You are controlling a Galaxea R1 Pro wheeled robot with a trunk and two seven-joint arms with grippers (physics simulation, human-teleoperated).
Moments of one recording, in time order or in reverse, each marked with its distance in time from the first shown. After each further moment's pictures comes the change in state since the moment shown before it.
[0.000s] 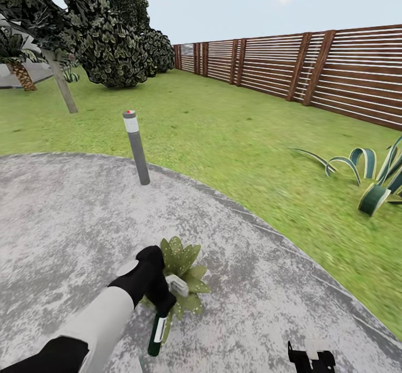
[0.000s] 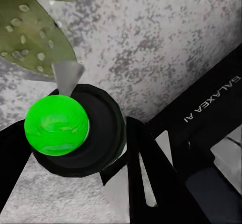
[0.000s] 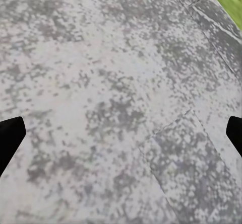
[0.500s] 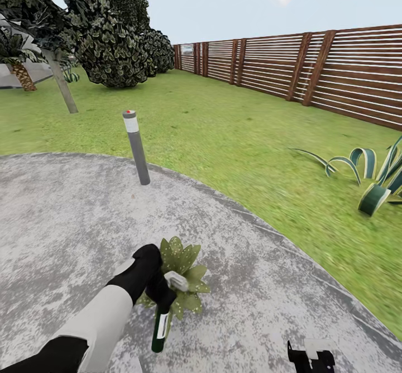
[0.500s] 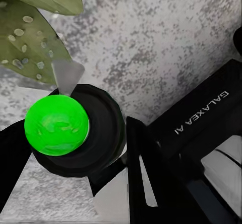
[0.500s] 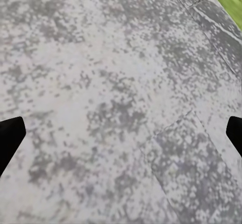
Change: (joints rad) left arm -0.005 -0.003 0.087 -0.003 0.006 -0.003 0.022; right arm 0.000 0.002 0.000 -0.002 0.000 -0.001 0.002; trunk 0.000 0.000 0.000
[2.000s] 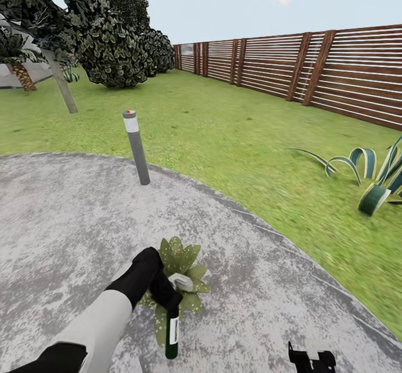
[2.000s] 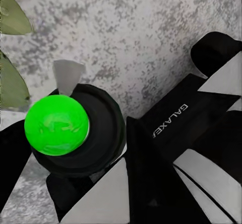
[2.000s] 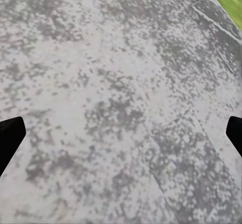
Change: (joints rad) left arm 0.026 0.000 -0.006 -0.012 0.151 -0.010 -0.005; right arm 0.000 -0.004 0.000 0.002 0.002 0.001 0.000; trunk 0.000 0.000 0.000
